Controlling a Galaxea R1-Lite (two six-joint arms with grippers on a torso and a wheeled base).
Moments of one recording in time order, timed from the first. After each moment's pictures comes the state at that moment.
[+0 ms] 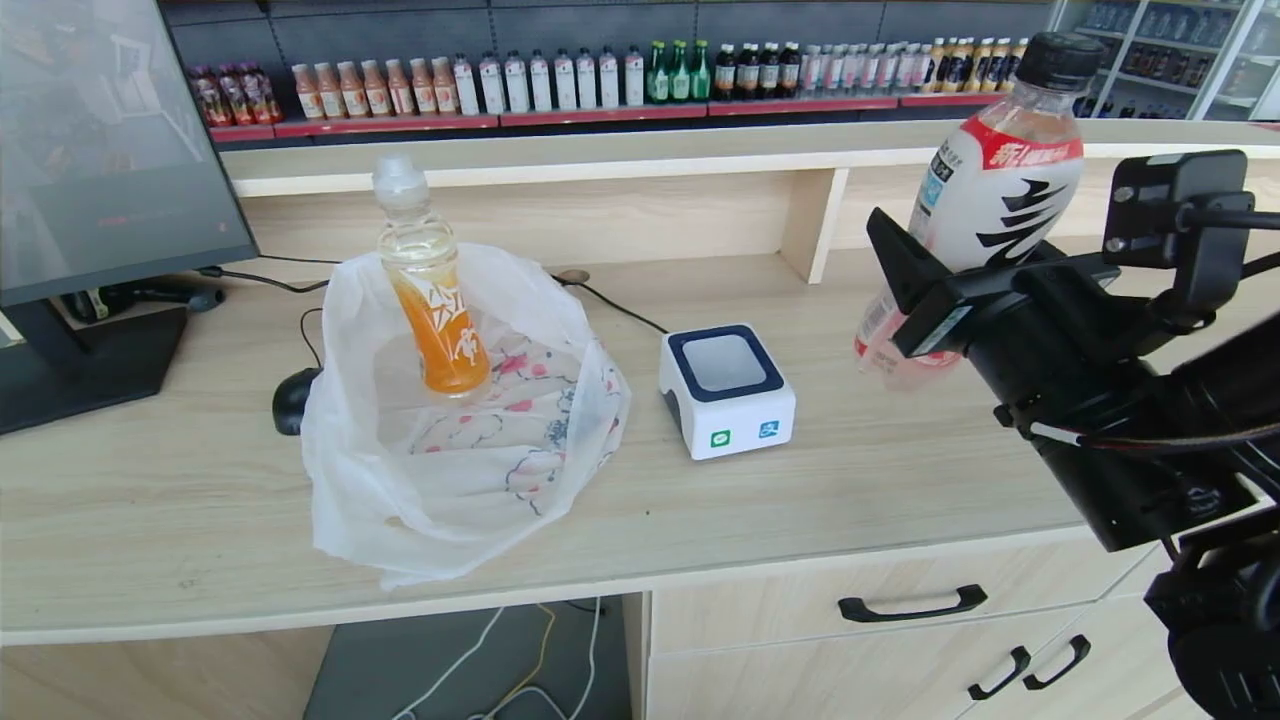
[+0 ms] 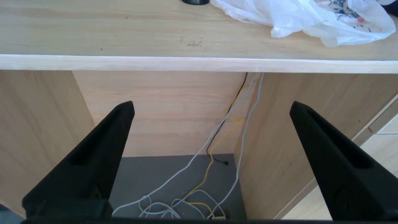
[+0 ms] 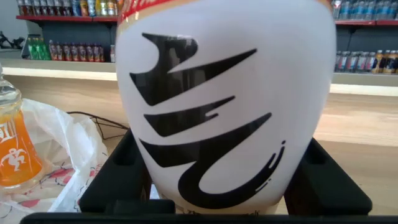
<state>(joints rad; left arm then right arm) 0.00 0.00 0.00 0.00 0.00 0.01 0.59 1.67 -0.64 -1.56 -0.26 -0.24</state>
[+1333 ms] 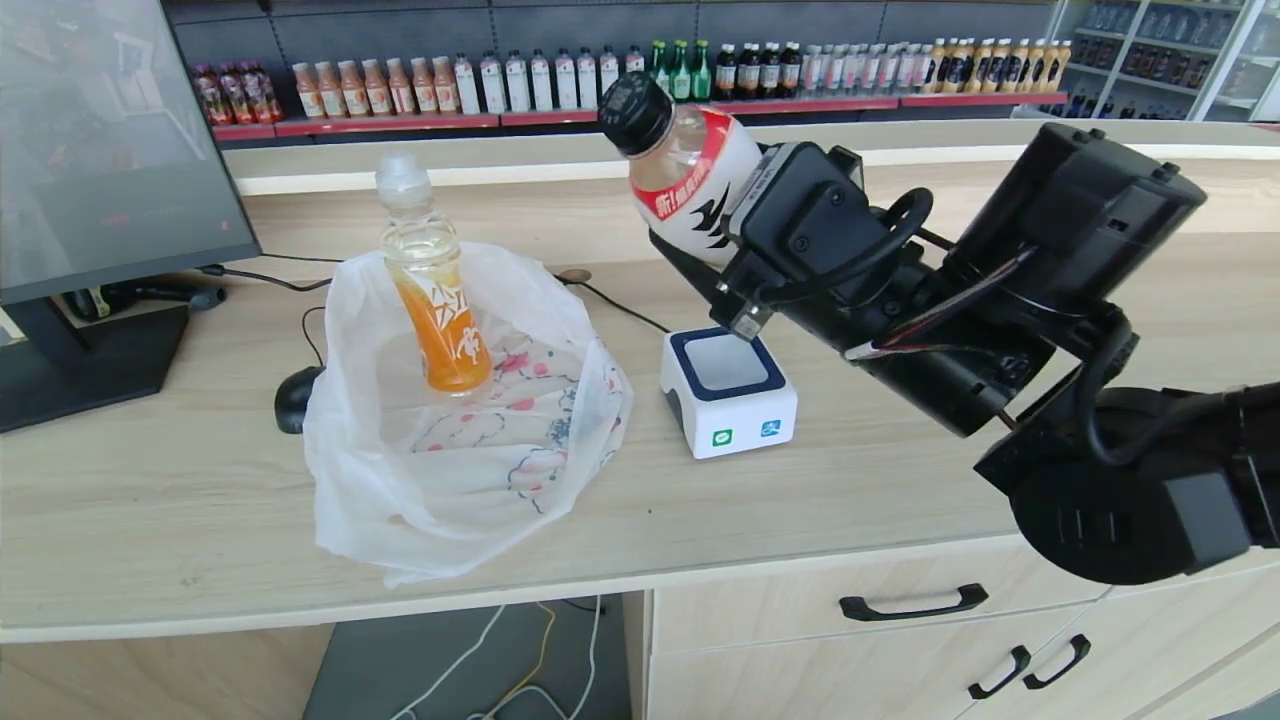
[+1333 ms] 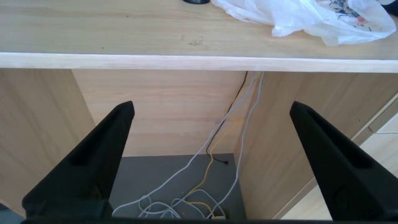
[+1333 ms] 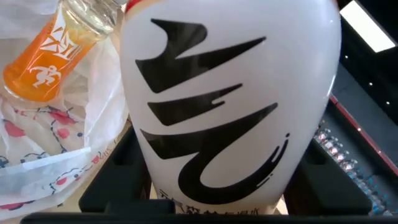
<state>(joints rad) 0.00 0.00 0.00 0.00 0.00 0.01 0.70 1.83 -1.13 -1.07 0.09 -0.97</state>
